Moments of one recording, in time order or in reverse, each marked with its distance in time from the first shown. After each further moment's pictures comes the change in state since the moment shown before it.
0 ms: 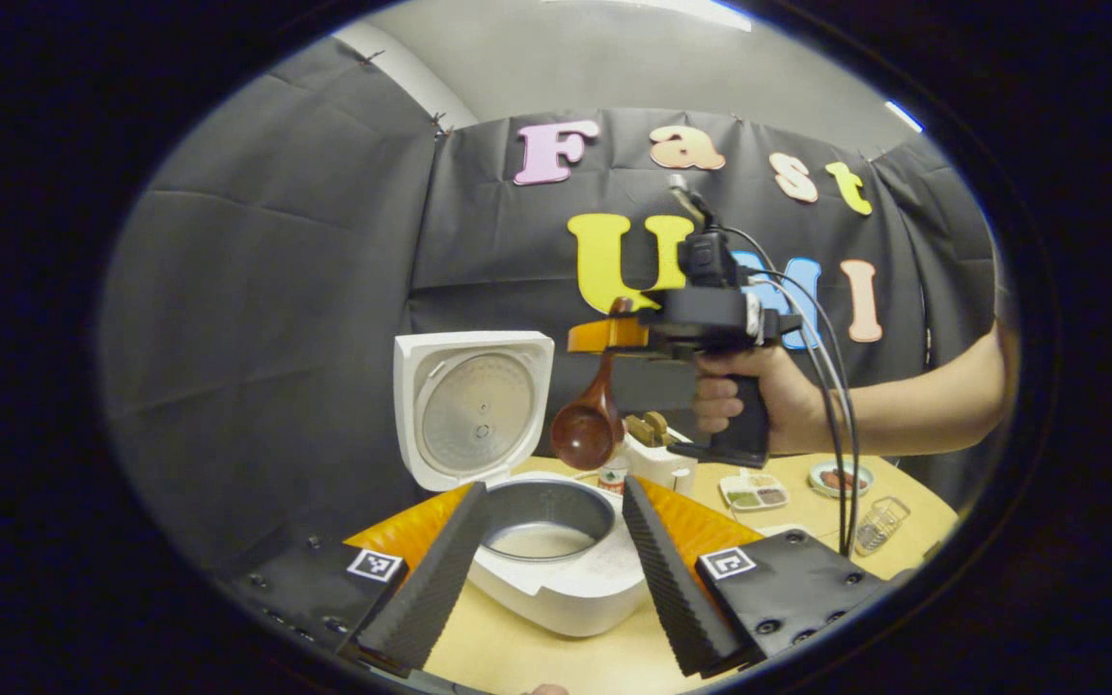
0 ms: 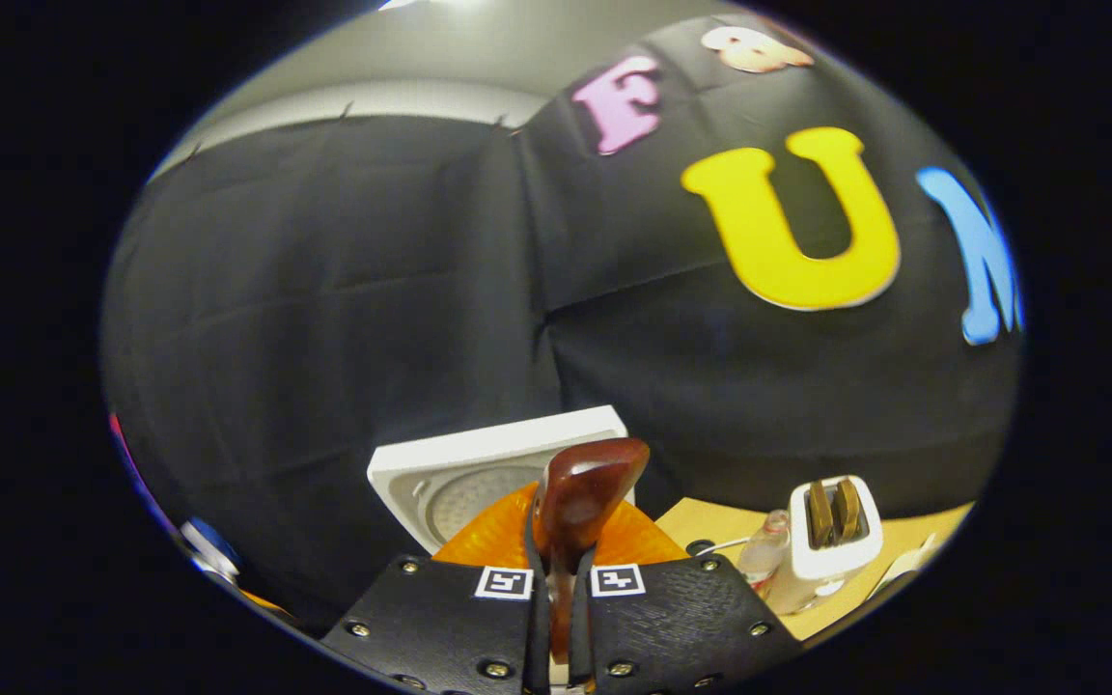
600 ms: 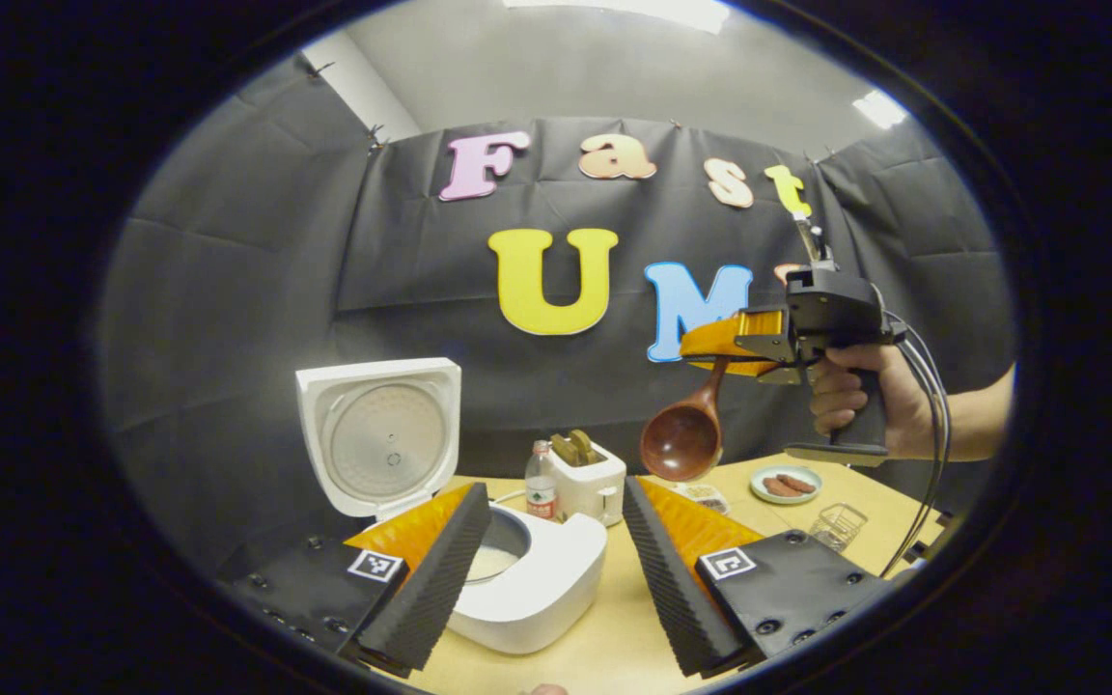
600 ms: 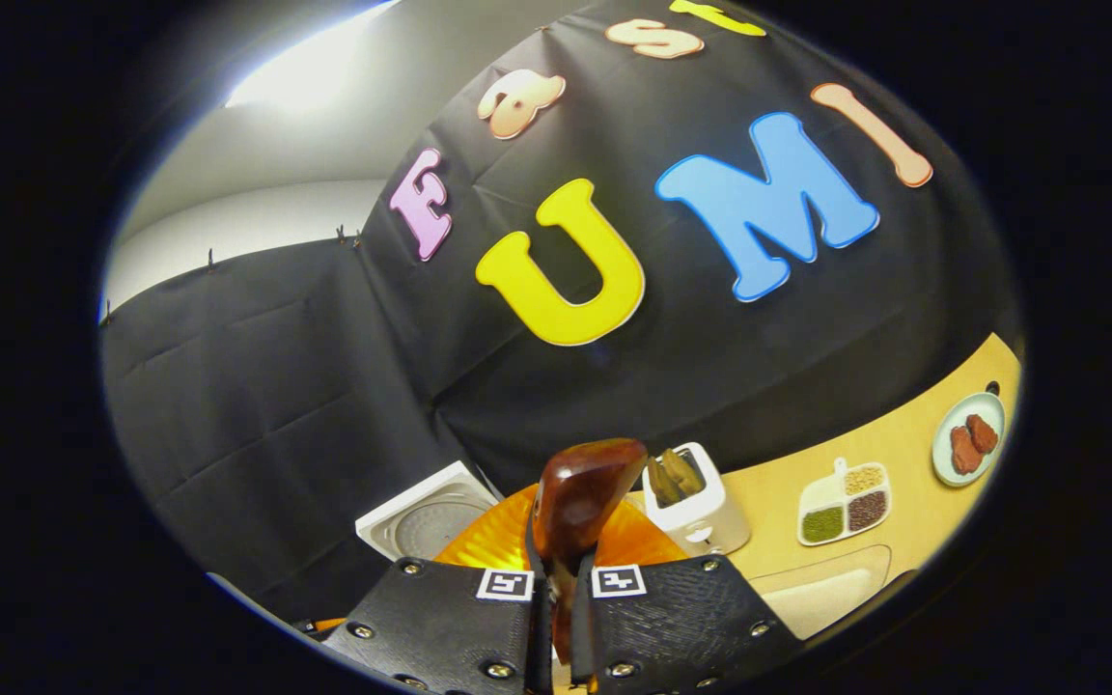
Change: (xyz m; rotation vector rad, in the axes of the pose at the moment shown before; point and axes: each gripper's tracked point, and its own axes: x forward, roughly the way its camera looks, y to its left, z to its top) left arm 0.018 -0.092 0.024 0.040 -0.026 -0.196; right arm -0.195 -0.126 0.030 0.261 -0.139 -0.286
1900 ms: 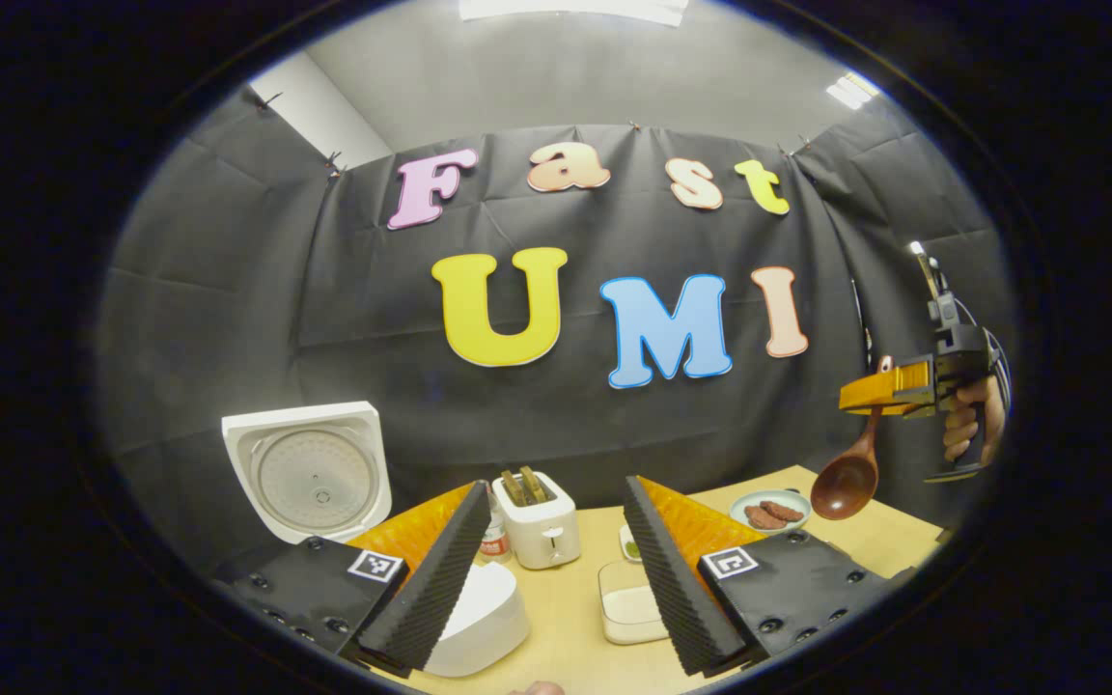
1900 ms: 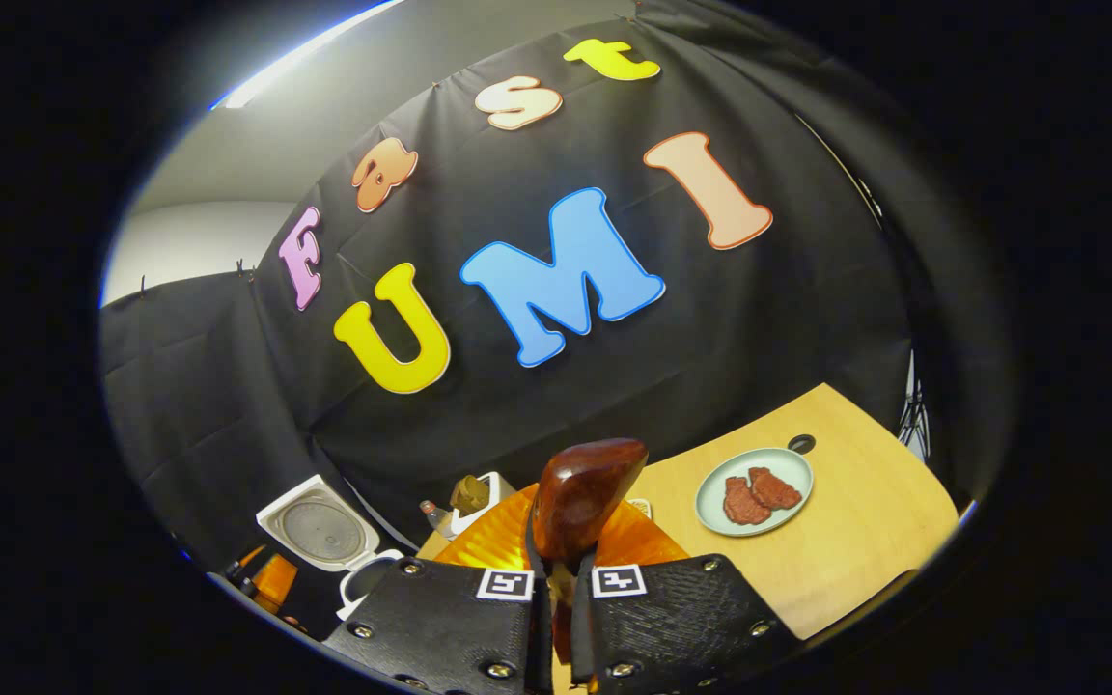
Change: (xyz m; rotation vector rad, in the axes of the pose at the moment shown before) left arm 0.059 -0.124 0.046 0.052 -0.055 0.009; right arm -0.193 -0.219 0.068 -0.035 -0.071 -0.360
